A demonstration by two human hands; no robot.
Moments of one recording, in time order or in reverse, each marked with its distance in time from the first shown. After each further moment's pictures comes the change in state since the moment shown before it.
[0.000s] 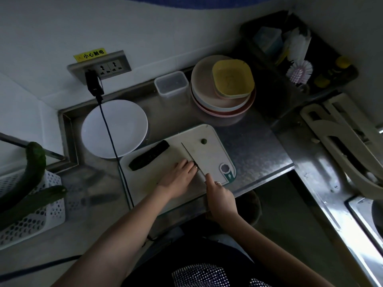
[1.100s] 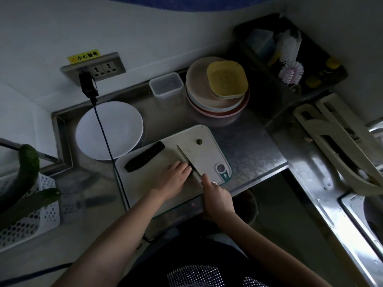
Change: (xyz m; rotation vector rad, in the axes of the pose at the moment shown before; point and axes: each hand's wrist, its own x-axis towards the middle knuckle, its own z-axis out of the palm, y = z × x) left_hand -0.007 -0.009 0.014 -0.077 0.180 0.041; right_hand -0.003 0.000 -0.007 -0.012 0.010 -0.021
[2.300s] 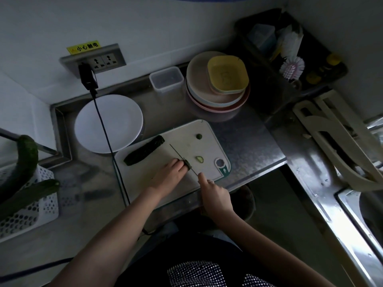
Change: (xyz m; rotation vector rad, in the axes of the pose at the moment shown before) left_hand -0.013 0.000 0.009 0.007 0.243 0.027; right_hand -0.013 -0.002 0.005 -0.085 0.010 -0.074
